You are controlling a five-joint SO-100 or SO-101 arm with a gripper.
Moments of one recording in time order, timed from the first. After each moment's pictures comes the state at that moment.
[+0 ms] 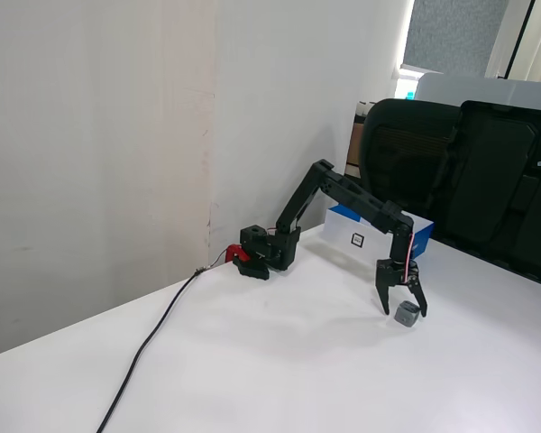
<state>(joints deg) 12.8 67.4 79.7 69.1 -19.9</state>
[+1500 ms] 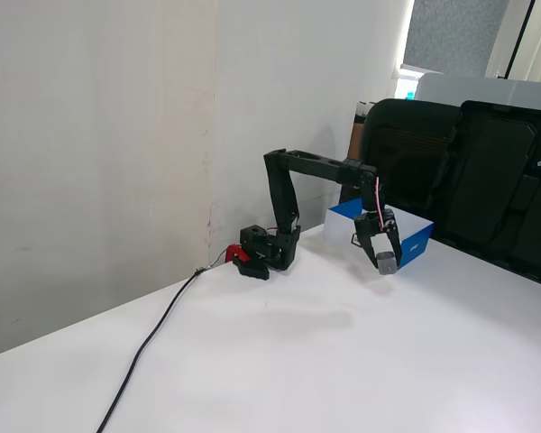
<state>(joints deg) 18.3 111.1 105.6 73.2 -19.7</state>
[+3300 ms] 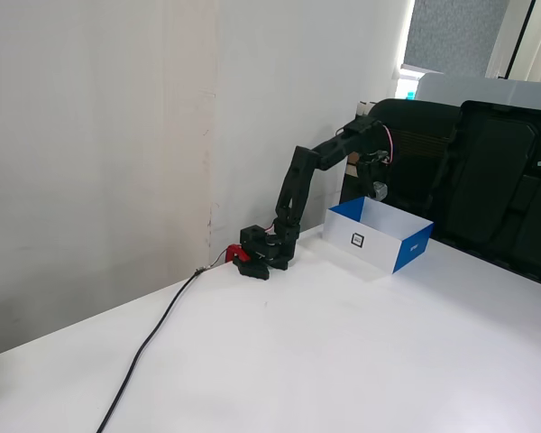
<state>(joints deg) 69.8 77.4 41.0 104.9 -14.9</state>
